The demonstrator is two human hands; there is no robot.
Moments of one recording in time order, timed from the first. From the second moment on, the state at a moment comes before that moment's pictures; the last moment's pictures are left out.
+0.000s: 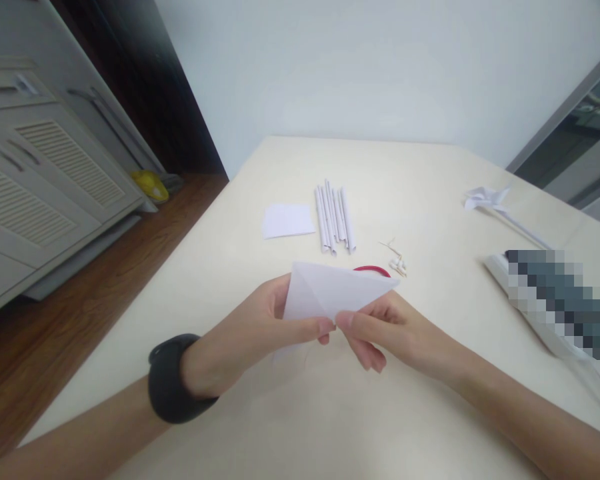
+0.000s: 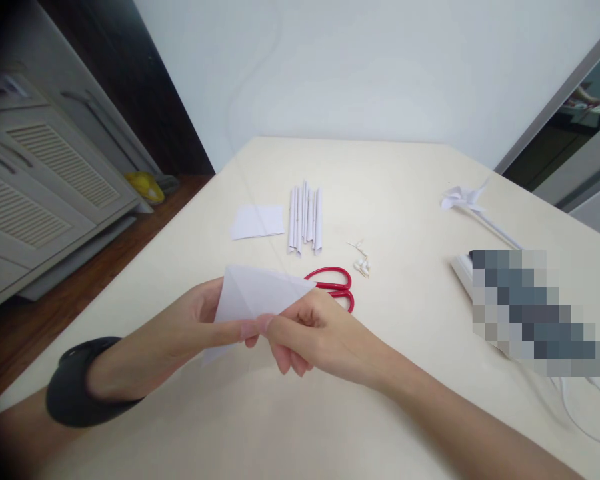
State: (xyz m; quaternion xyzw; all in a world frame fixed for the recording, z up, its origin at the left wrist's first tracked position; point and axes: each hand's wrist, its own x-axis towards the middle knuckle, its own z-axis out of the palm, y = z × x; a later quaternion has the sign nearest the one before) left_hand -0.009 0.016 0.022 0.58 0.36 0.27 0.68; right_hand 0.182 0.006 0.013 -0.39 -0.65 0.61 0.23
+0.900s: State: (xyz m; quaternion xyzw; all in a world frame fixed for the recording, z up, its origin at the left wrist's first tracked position) left_hand -0.015 0.021 0.038 0.59 0.40 0.29 0.64; right_hand 0.208 0.015 0.035 -0.40 -0.61 0.55 0.41
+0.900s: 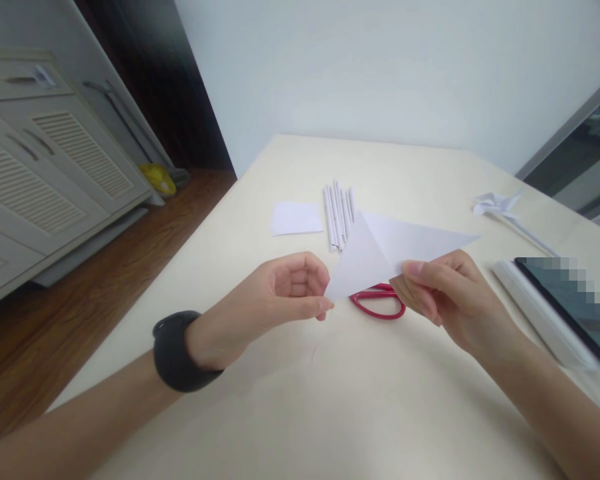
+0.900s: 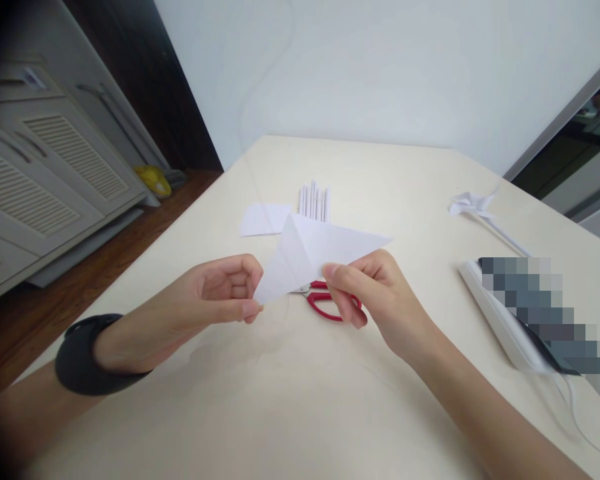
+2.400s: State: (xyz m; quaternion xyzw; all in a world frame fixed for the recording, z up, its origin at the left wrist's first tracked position) left_hand -0.010 0.021 0.024 0.56 0.39 0.36 0.64; right_hand 0.184 0.004 0.026 -0.37 -0.73 0.54 0.19
